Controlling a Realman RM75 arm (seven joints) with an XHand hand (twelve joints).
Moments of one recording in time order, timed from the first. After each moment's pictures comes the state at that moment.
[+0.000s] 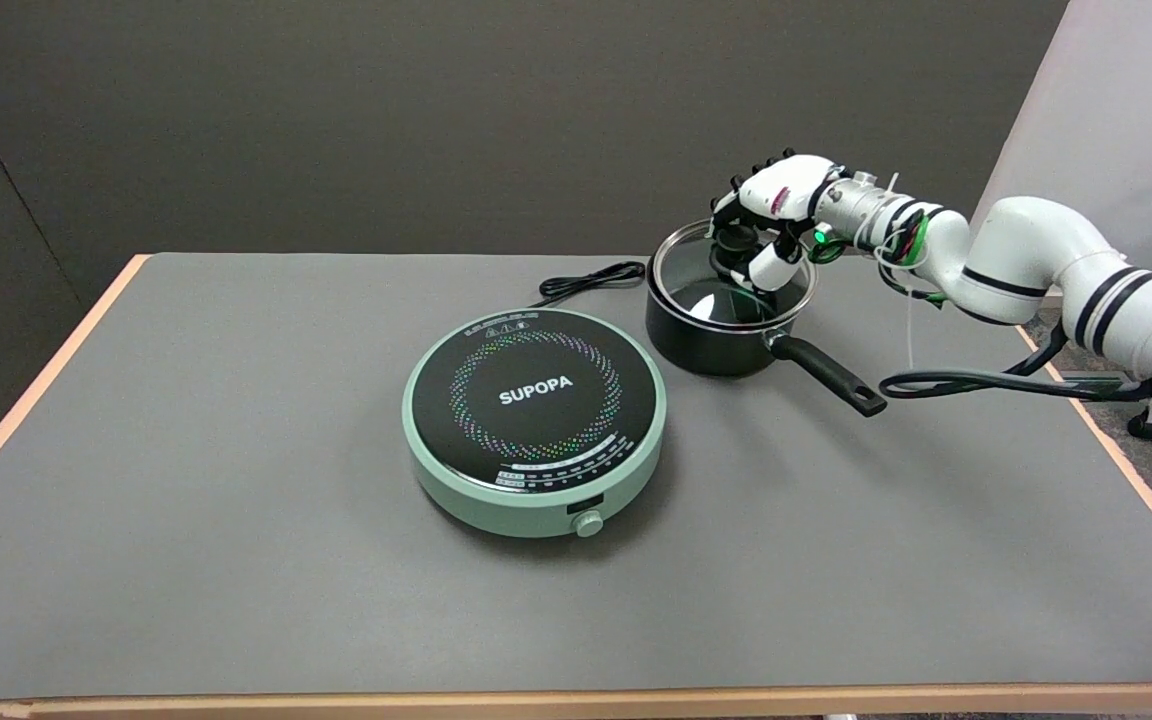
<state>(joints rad) 0.99 -0.65 0.41 -0.98 0.02 -0.03 -2.14</state>
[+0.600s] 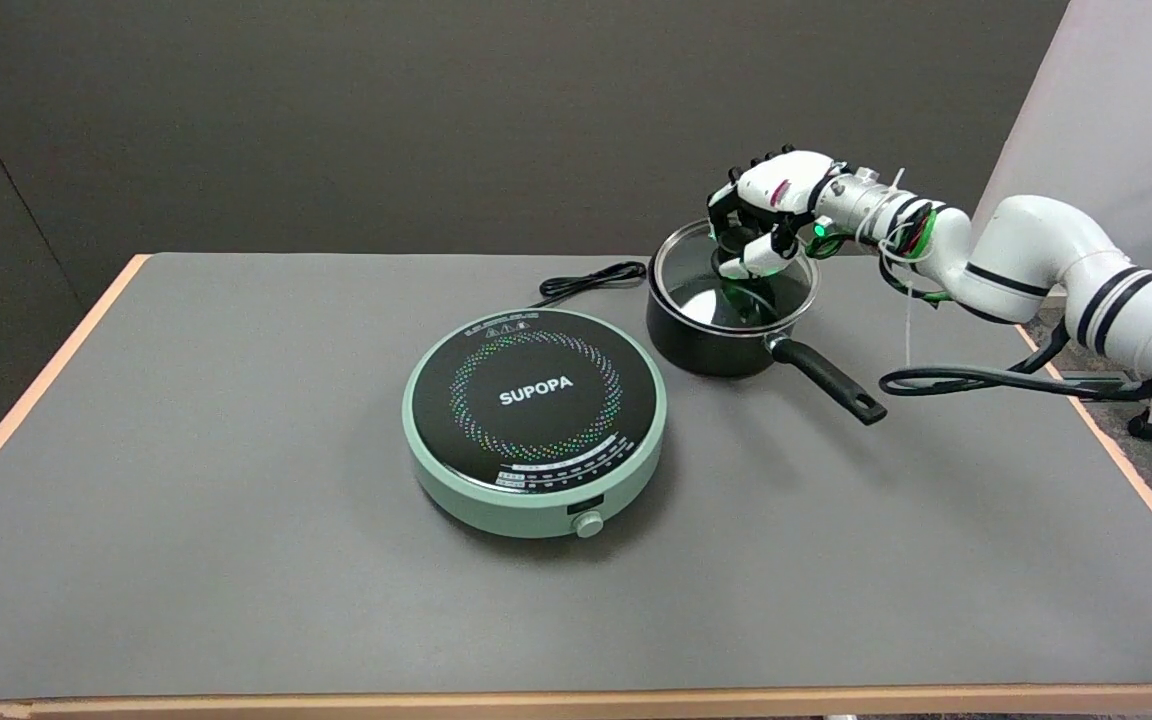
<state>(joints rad) 0.98 -0.65 0.43 -0.98 0.09 -0.07 -2.14</state>
